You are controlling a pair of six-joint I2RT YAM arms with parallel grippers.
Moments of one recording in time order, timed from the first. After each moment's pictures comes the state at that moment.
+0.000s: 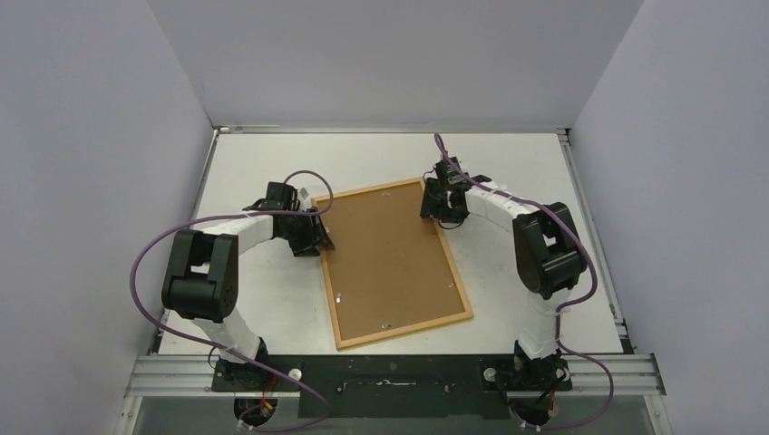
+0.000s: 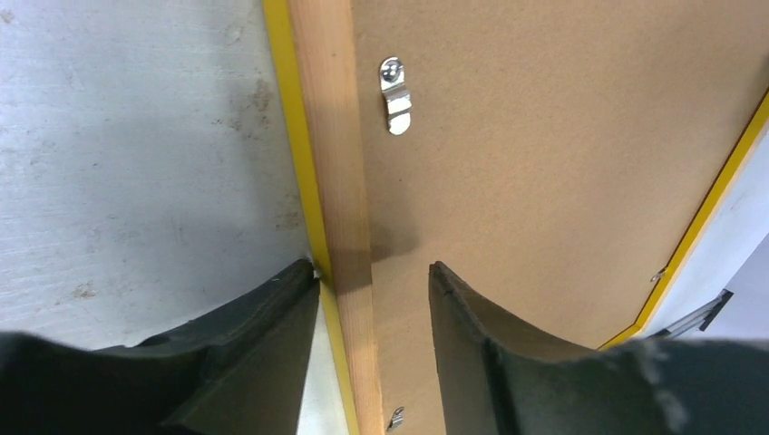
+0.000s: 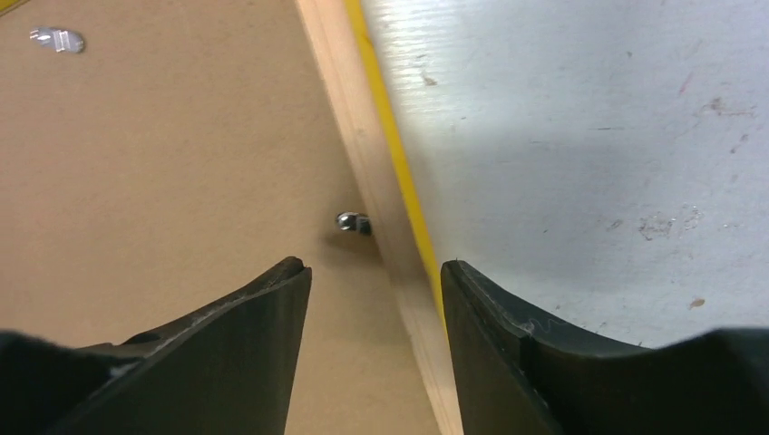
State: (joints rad) left arm -0.16 1.70 0.92 -0.36 0.37 -0.50; right arm 0.41 1.93 1.32 -0.42 0.05 0.52
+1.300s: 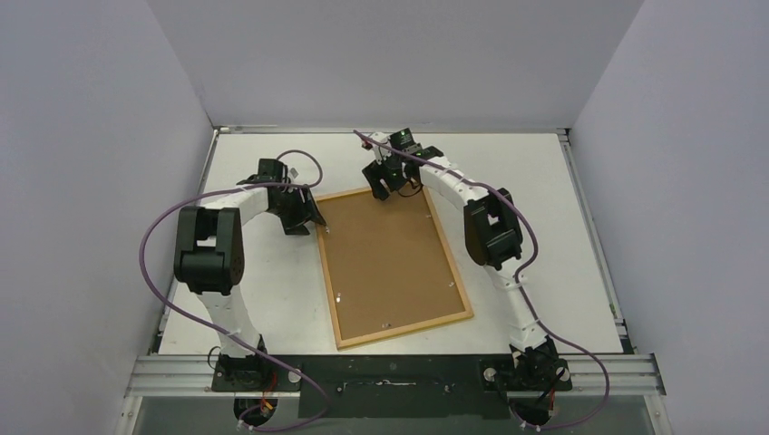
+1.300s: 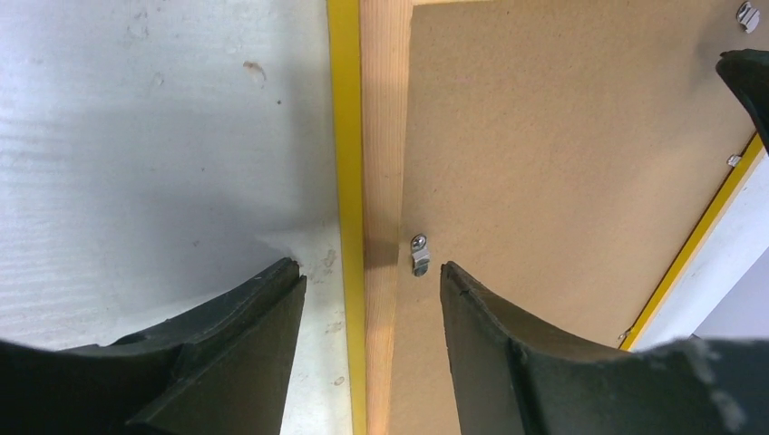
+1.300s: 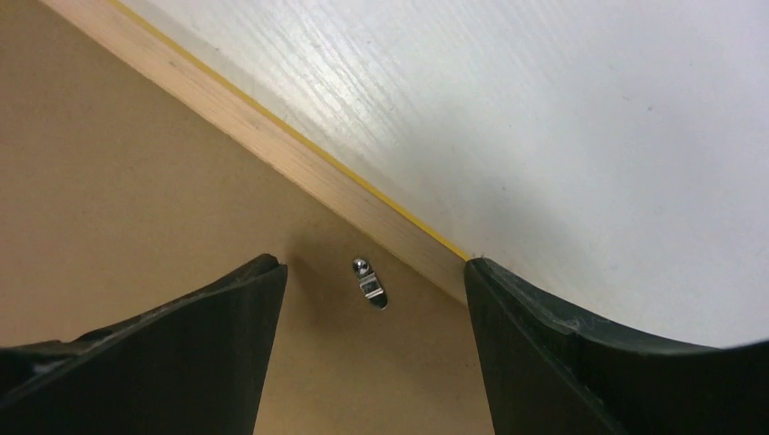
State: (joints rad) left arm -0.07 1.89 1.20 -0.47 0.38 -0.47; right arm 0.52 2.43 2.09 -0.53 -0.25 -0.24
